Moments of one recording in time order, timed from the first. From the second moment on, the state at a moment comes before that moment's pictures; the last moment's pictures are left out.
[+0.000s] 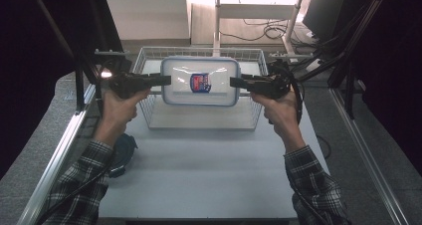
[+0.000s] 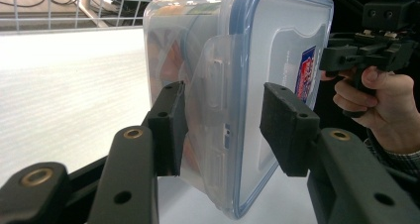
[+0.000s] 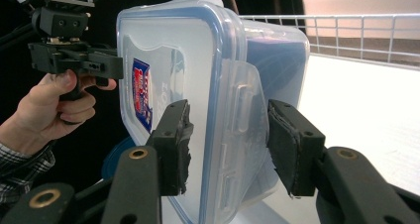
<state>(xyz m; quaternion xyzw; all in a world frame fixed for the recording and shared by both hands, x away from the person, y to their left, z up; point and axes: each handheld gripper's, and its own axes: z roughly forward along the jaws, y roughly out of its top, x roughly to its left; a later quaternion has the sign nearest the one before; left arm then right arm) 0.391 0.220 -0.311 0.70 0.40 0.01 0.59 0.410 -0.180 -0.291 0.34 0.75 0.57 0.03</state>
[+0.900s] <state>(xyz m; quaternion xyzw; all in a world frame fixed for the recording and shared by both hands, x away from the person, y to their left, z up) 0.440 0.222 -0.317 0.69 0.44 -0.01 0.57 0.467 -0.169 -0.296 0.39 0.75 0.54 0.01</state>
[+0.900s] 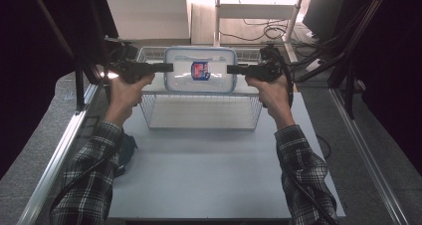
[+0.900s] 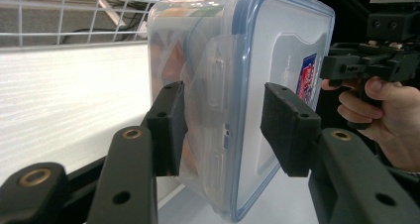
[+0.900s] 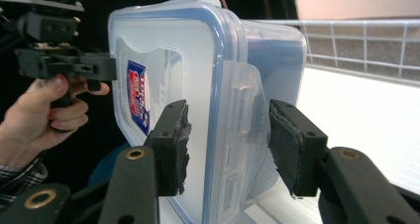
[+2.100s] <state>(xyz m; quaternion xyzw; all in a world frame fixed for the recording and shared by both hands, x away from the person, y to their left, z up) 0.443 0.205 -0.339 0.71 0.44 0.02 0.55 0.476 -0.162 -0.299 0.41 0.75 0.51 0.04</state>
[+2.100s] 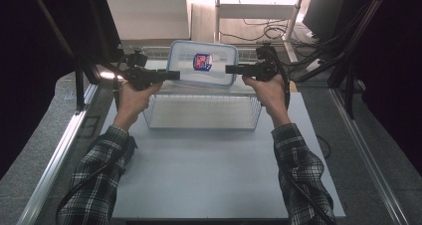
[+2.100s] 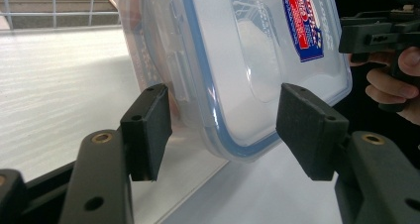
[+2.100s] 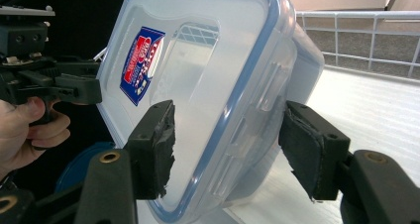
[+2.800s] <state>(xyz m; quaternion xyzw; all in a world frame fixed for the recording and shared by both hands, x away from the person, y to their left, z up) 0.442 0.201 -0.330 0.70 0.47 0.09 0.54 0.472 -0.157 -0.304 0.40 0.77 0.50 0.07</state>
